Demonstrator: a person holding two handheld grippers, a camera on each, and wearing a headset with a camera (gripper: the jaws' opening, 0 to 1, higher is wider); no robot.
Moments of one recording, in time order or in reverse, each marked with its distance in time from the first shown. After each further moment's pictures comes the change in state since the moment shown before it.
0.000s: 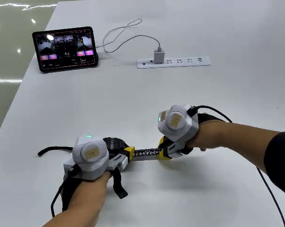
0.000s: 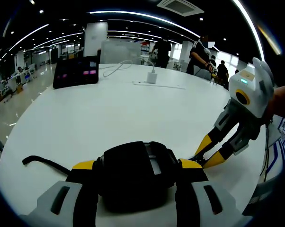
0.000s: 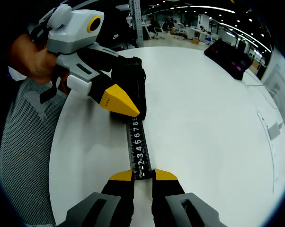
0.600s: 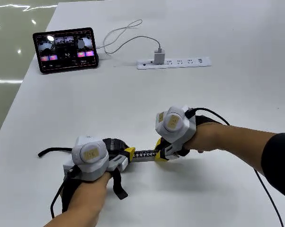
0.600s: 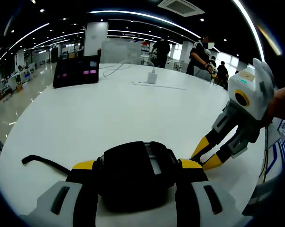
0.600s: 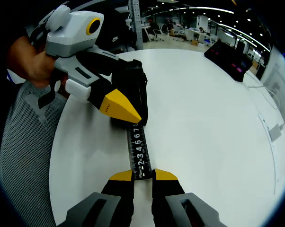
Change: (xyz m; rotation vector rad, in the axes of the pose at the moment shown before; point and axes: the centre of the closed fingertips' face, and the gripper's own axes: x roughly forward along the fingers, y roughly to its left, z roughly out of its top) left arm 0.001 0.000 0.001 -0.008 0.000 -0.005; right arm 0.005 0.001 0.008 0.007 -0.021 0.002
